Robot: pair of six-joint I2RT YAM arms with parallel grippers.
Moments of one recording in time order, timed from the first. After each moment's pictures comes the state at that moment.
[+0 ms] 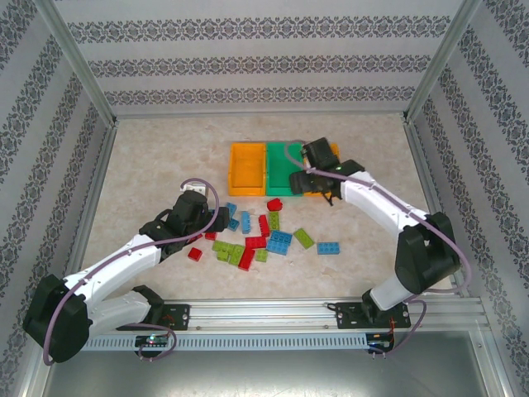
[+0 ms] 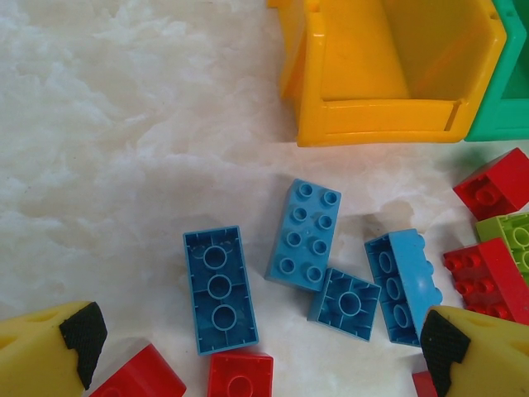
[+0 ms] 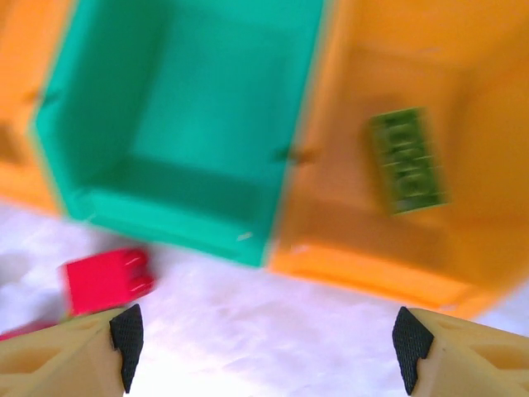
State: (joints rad) left arm -0.55 1.08 0.61 -0.31 -0.22 -0.45; right arm 0.50 1.56 1.17 -0.61 0.08 0.23
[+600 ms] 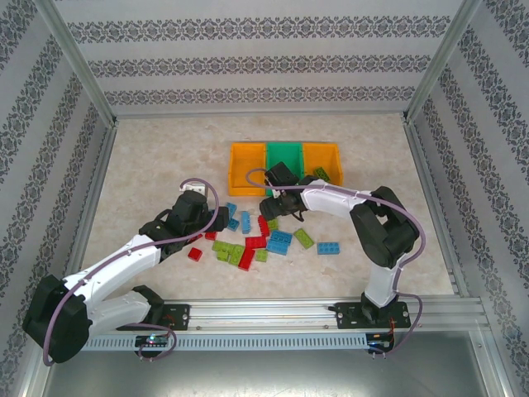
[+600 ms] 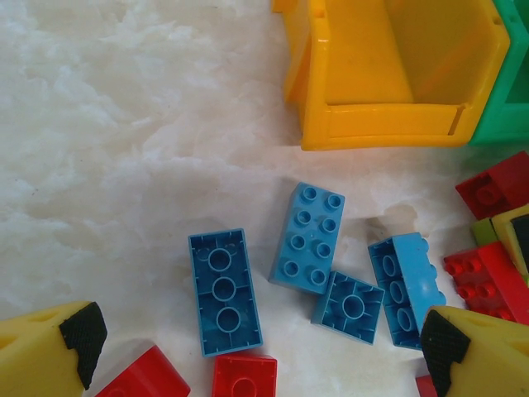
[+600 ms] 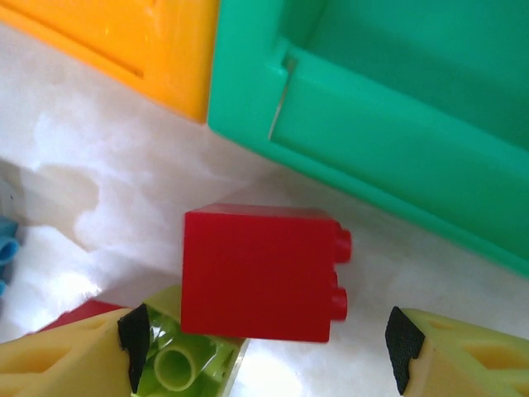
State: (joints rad) left arm -0.55 1.08 0.61 -0.31 -0.23 -0.45; right arm 0.65 1.85 1.17 -0.47 0.01 0.26
